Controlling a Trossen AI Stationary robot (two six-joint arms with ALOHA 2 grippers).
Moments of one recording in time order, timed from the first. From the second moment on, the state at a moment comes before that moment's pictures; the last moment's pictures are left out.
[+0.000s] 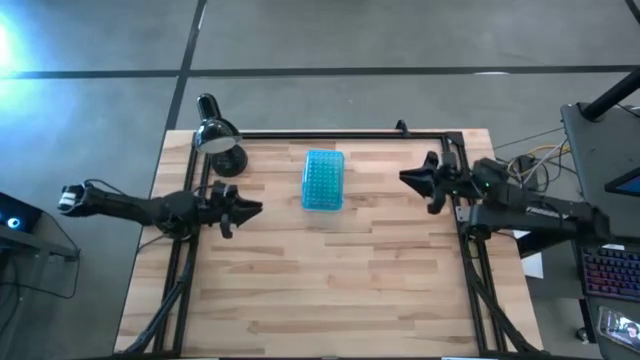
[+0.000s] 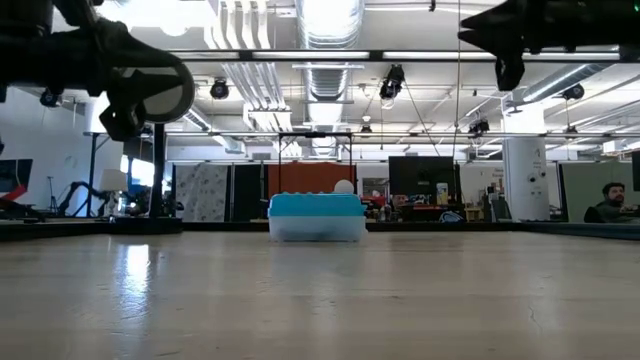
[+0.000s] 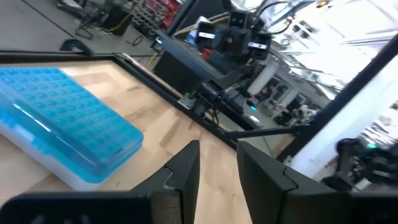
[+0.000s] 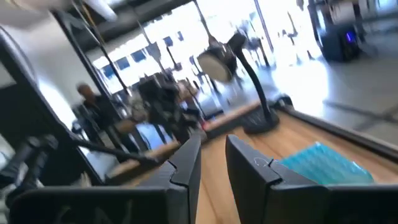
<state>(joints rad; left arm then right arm) -0.10 0.39 0.11 0.33 -0.24 -0.63 -0.30 0.50 0.38 0.19 -0.14 0.46</state>
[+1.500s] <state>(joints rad) 0.07 0.01 0.01 0.10 -0.18 -0.64 -0.24 0.00 0.01 0.06 -0.10 0.46</state>
